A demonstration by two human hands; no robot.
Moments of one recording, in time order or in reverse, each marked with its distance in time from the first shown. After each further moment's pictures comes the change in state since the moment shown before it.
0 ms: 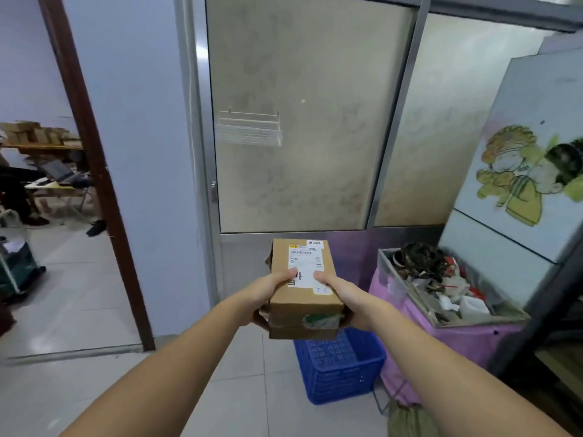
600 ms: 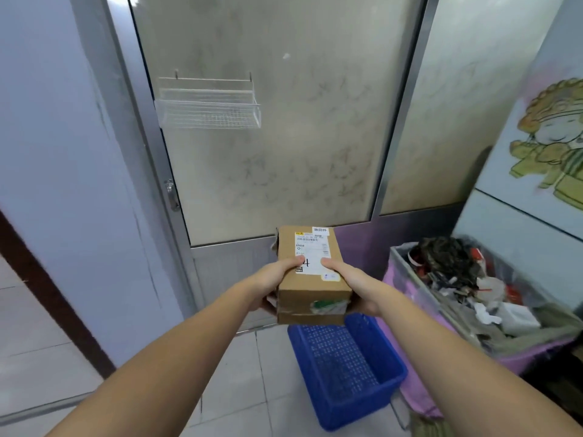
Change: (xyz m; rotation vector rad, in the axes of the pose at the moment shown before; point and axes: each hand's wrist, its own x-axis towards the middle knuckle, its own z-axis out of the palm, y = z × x) left_hand 0.323 0.124 -0.088 0.108 -0.125 -0.045; right_hand 0.297 -0.120 -0.060 0.118 0.063 0.056
